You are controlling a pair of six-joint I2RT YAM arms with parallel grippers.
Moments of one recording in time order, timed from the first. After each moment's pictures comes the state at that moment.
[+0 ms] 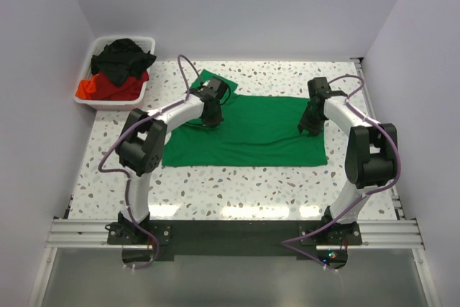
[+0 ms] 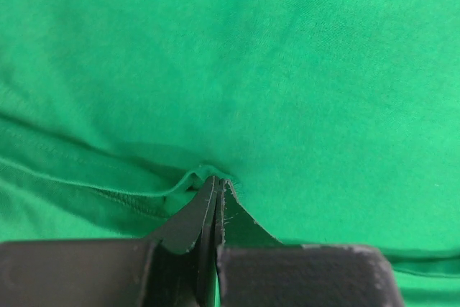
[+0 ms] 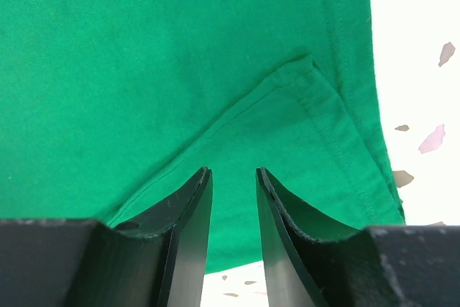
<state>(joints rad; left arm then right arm) -0.54 2.03 1.53 -0.61 -0.21 -0.67 0.11 1.77 1.25 -0.73 0.13 0.59</state>
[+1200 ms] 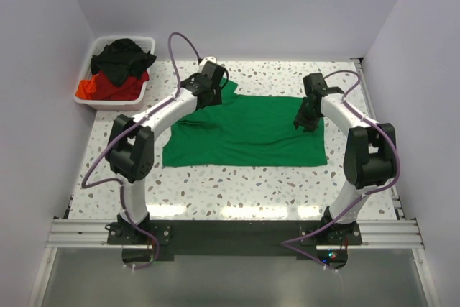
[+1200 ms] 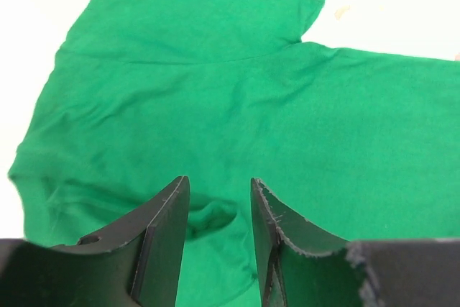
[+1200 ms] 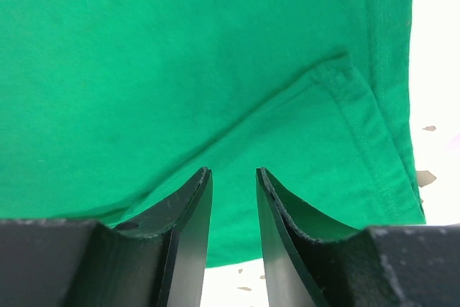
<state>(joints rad) -0.54 1.96 1.60 -0.48 -0.37 -0.48 0.14 1.77 1.28 -0.74 0.11 0.60</state>
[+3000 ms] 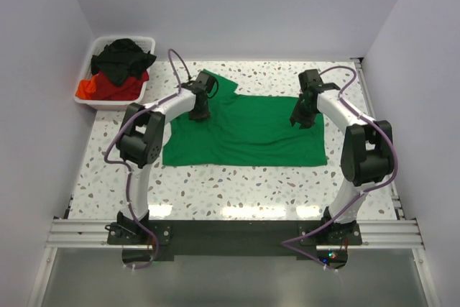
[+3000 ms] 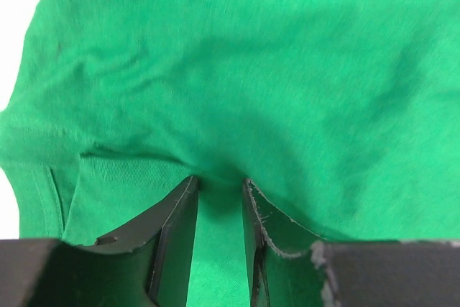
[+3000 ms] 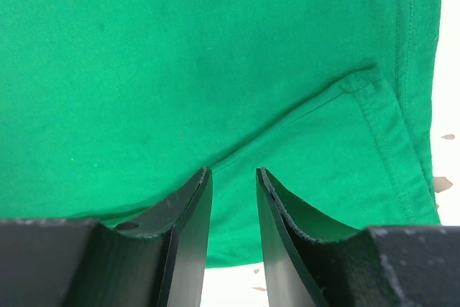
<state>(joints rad) -0.43 2.13 1.58 -0.60 -0.31 -0.53 0.18 1.80 1.36 -0.77 0.12 0.61</state>
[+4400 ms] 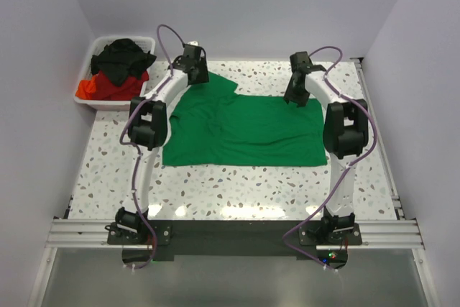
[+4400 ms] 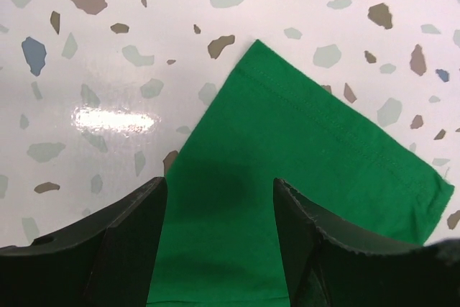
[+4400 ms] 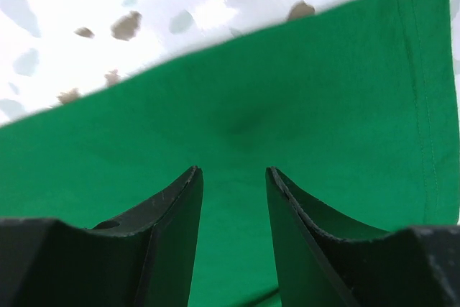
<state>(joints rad) -0.27 2.49 2.19 -0.46 -0.18 -0.35 0.17 2.19 1.84 -0.76 0.22 0.55</state>
